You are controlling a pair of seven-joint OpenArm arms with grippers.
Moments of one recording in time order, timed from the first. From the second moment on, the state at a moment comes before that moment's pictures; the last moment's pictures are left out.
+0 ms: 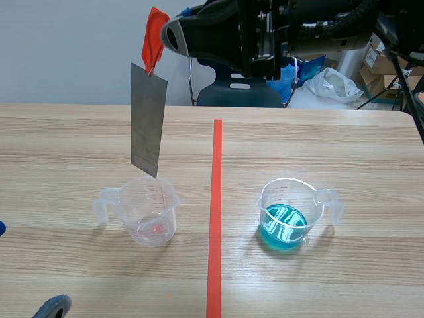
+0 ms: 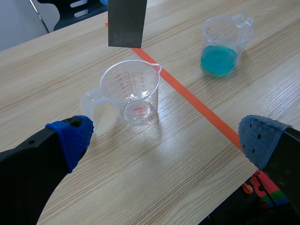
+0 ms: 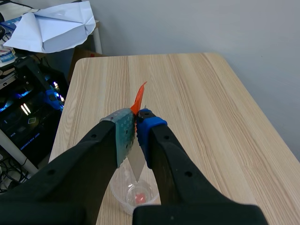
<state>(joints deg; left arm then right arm) 71.6 -40.0 -9.7 120.0 -12.4 -12.4 -27.3 40.9 44.1 -52.5 98.2 57.8 40.3 -7.0</state>
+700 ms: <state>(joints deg) 71.6 -40.0 -9.7 120.0 -12.4 -12.4 -27.3 40.9 63.0 -52.5 98.2 57.8 43.6 0.0</state>
